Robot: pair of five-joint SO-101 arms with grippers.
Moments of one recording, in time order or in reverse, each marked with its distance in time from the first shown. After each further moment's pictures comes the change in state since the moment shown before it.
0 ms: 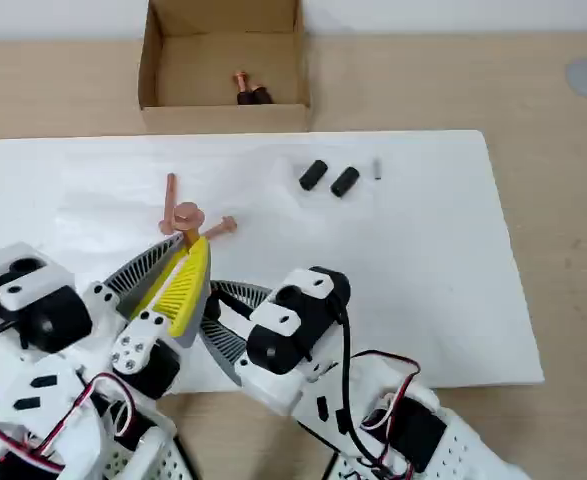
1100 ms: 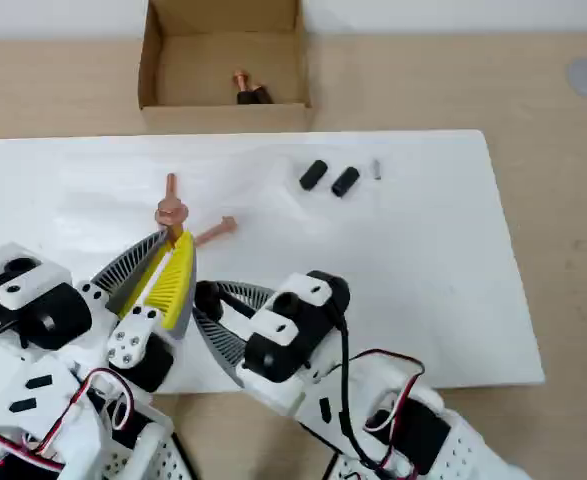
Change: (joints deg) left arm -4.7 -0.1 -0.2 1.7 -2.6; right arm 0.0 0.0 -1.1 1.6 3.1
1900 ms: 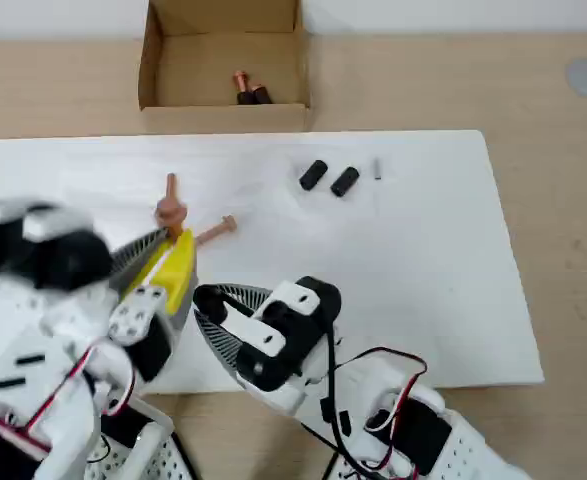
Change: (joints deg) left arm -0.4 17.1 -17.1 13.6 0.0; right arm 0.2 -0.1 -0.6 2.4 4.6
